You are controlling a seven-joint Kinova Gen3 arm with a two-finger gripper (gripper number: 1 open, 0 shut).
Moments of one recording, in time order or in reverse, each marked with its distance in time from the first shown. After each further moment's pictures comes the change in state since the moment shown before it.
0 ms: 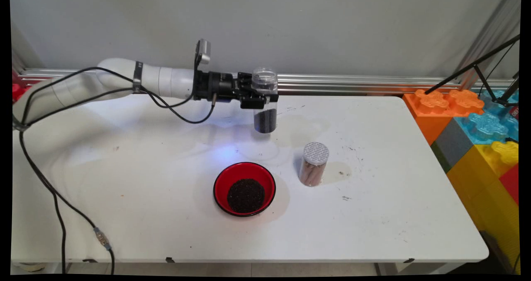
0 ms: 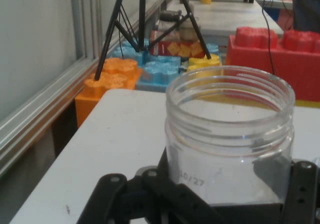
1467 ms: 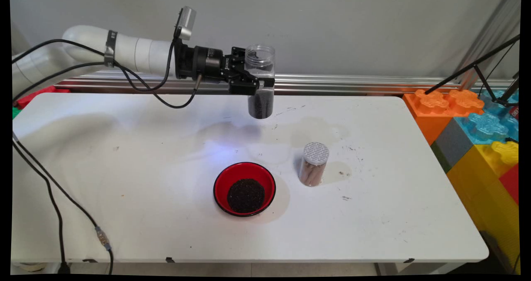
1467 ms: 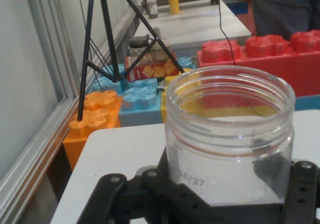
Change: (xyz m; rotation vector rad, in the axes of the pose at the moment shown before) arm 0.075 0.027 -0.032 -0.071 0.000 0.191
